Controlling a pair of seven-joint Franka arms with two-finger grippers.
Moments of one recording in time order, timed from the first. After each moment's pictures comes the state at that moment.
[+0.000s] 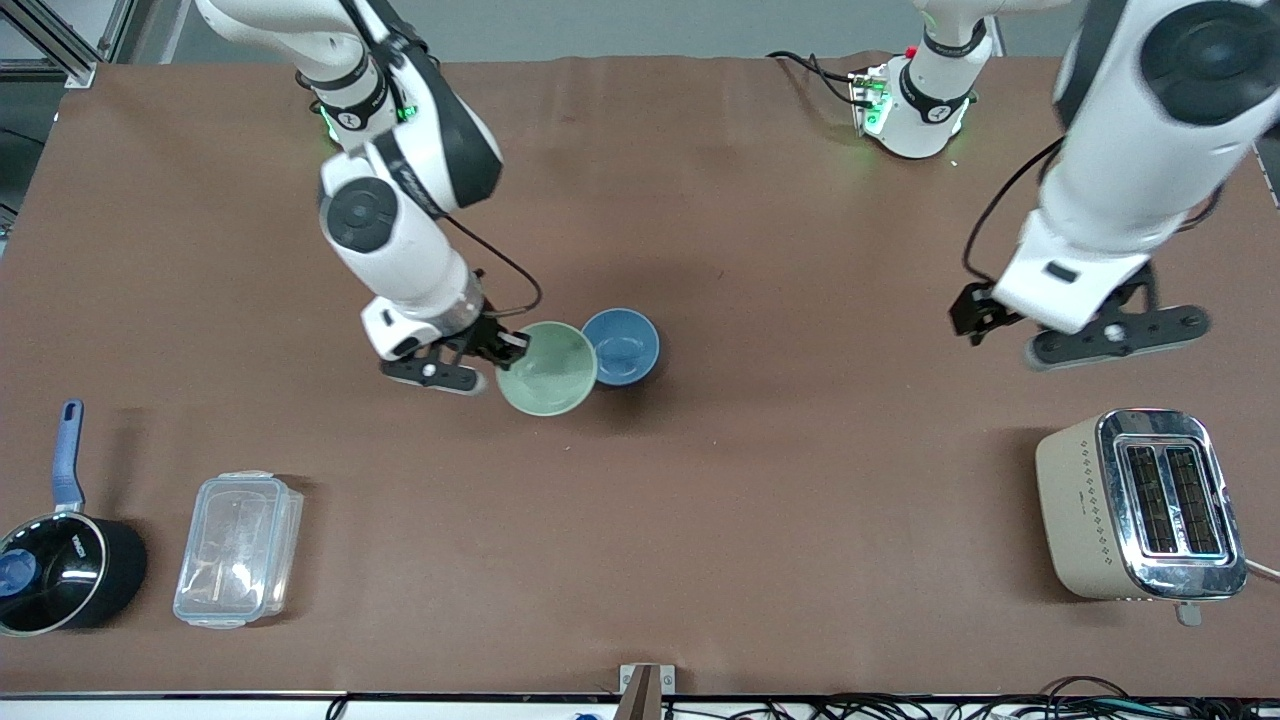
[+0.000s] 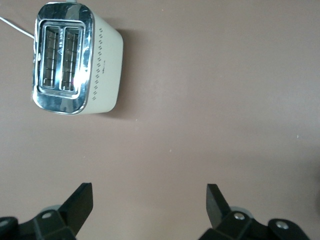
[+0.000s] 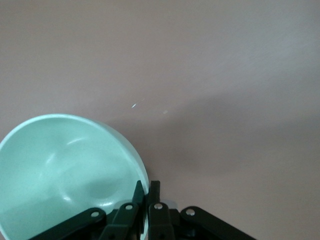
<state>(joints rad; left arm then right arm) 0.06 0.20 -0.41 -1.36 0.26 1.54 -0.43 0.56 0.33 -0.02 -1.82 0.16 2.25 0.69</state>
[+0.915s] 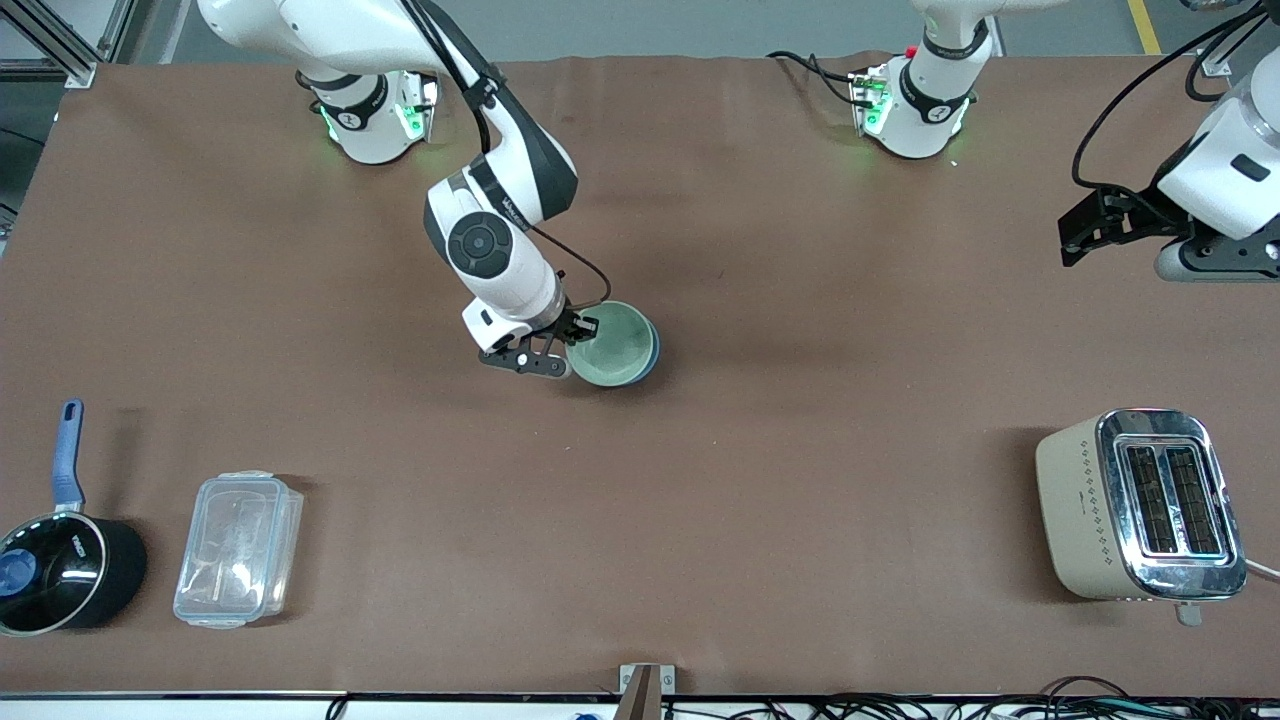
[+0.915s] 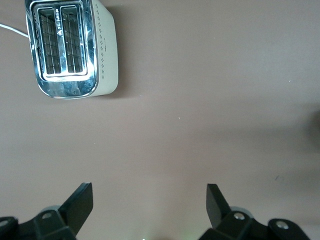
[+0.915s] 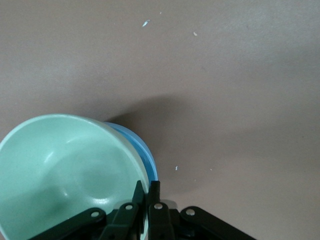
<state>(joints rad) 0.04 0.04 -0.22 -1.46 0.08 1.47 -0.09 0.68 0.43 -0.03 -1.88 0.24 2.31 0.71</state>
